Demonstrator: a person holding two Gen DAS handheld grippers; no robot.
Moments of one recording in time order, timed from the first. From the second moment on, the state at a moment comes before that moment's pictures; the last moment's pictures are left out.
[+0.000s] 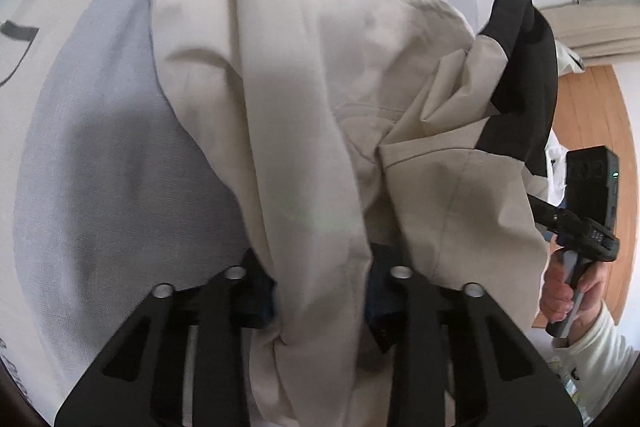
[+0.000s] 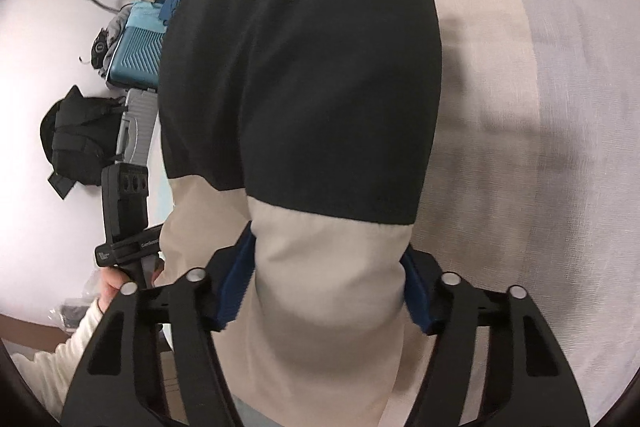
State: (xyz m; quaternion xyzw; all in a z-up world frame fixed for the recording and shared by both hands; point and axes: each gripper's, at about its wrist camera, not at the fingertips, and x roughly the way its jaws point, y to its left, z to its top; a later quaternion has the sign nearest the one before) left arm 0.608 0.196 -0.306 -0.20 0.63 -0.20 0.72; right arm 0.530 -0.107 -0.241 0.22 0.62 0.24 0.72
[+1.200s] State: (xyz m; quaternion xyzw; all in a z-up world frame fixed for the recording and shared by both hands) left arm 0.494 0.255 -0.127 -0.19 0.49 -0.14 0.84; right arm 0.500 0.008 -0.051 0.06 0.48 0.39 0.78
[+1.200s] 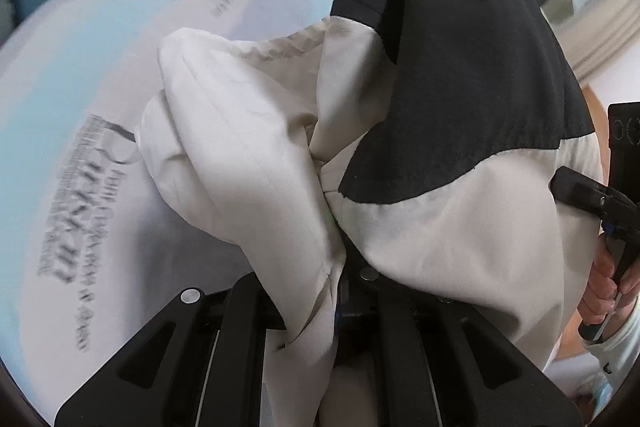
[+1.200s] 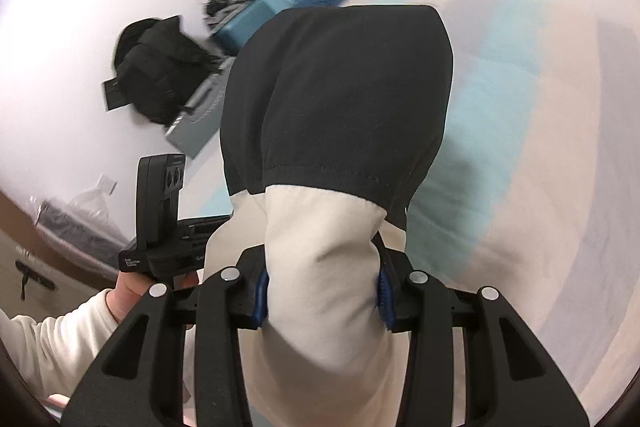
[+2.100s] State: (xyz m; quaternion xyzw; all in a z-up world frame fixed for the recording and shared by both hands) left arm 0.321 0.735 -0.034 -0.13 0.49 0.10 0.85; right arm 0.413 0.526 -0.042 0.07 0.49 0.53 0.69
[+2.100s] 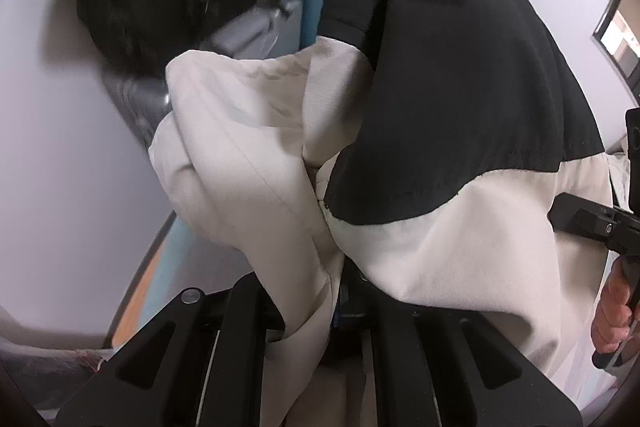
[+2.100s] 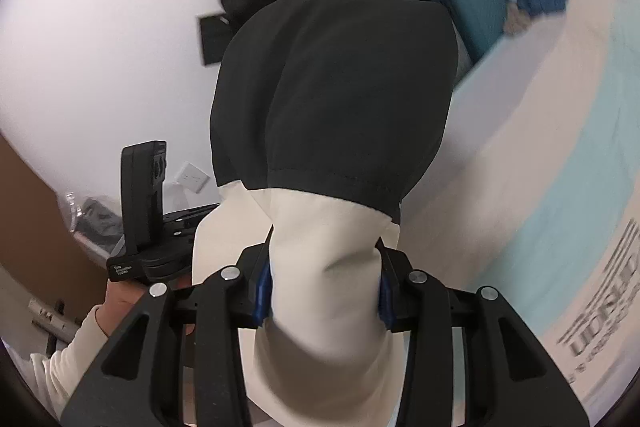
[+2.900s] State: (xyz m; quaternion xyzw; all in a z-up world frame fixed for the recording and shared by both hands) left arm 0.396 0.519 -0.154 -0.09 0.53 0.02 0.85; right arm 0.457 0.343 -0.158 0.11 0.58 0.37 0.72
